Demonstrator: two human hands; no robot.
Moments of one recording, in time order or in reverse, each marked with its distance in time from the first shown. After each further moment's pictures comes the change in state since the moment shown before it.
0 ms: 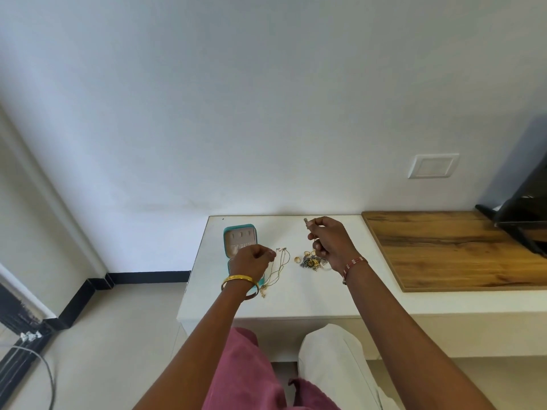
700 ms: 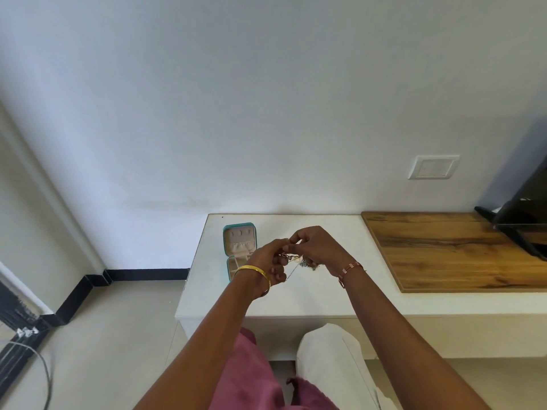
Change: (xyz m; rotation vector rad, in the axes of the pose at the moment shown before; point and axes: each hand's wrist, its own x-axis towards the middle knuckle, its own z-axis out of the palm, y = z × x) left_hand -0.010 0.028 0.009 -0.764 -0.311 -0.439; right_hand -0.010 0.003 0.010 -0.512 -0.286 -0.201
